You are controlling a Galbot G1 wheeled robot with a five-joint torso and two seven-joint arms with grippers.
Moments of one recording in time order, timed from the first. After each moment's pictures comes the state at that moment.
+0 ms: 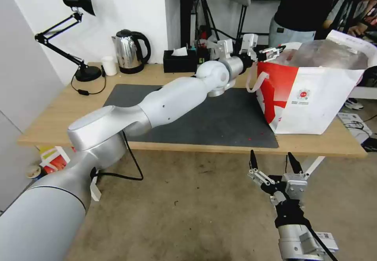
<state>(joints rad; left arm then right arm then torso) -0.20 -1.51 0.71 -1.01 -1.53 0.03 0.11 -1.74 0.82 0.13 2.39 0.20 0.18 0.83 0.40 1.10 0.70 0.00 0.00</state>
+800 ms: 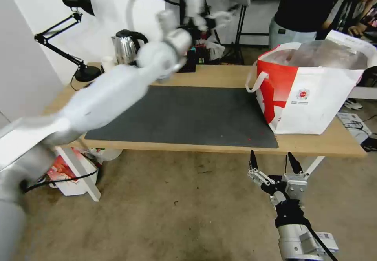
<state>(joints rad) 0.07 -0.85 0.34 -1.67 -1.11 -0.07 -0.12 -1.74 0.82 0.13 2.39 0.20 0.18 0.83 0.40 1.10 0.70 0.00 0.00</state>
